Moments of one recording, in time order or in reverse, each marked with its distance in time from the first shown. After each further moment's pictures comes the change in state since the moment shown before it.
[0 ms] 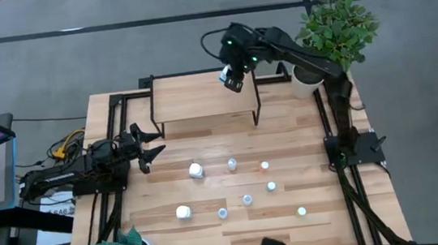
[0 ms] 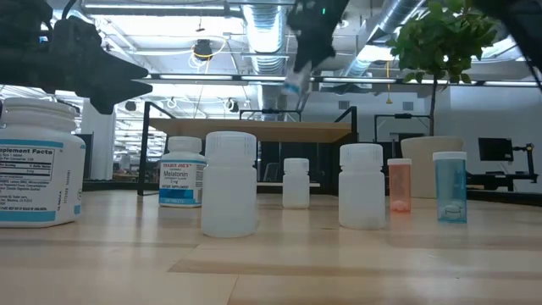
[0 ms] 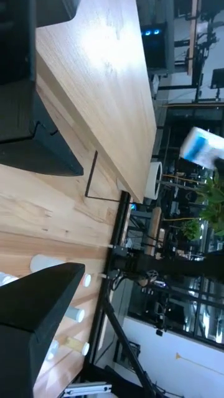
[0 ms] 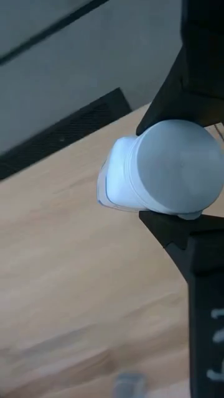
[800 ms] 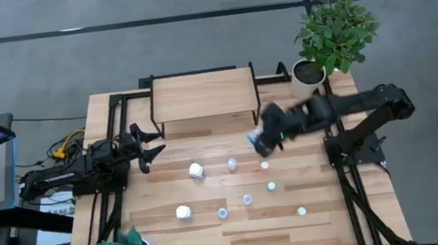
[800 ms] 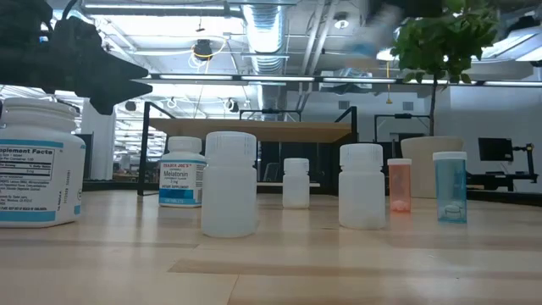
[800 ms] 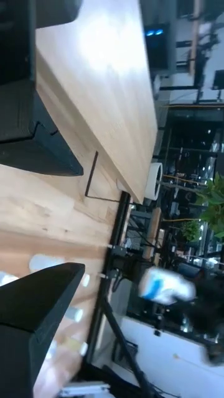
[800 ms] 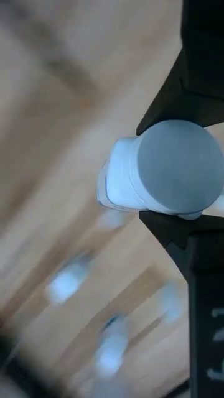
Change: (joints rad) left arm 0.000 0.000 0.000 0.000 -0.004 0.014; right arm 0.646 -0.584 -0.765 0.168 0.274 1.035
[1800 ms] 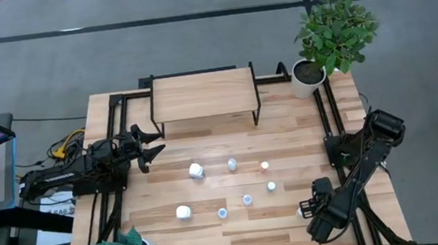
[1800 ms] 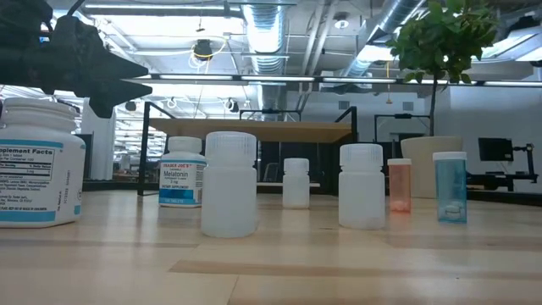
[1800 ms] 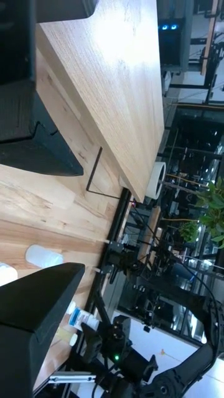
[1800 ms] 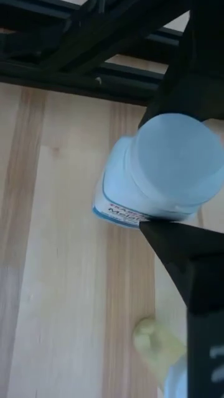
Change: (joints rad) left arm 0.000 0.000 0.000 0.000 0.000 -0.108; right arm 0.785 0.302 -0.398 -0.138 -0.421 1.493
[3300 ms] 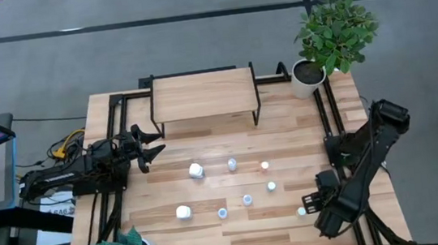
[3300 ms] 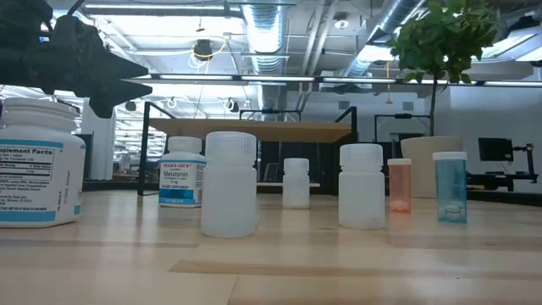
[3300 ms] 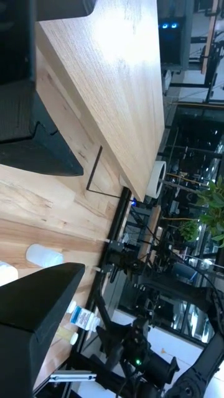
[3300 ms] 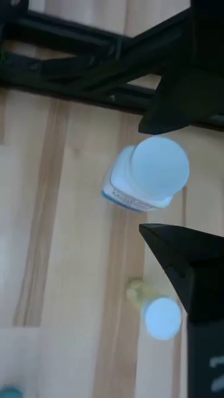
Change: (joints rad) left arm 0.000 0.000 0.000 0.000 0.004 0.000; right arm 0.007 -0.126 0.069 -0.138 0.091 -0.017
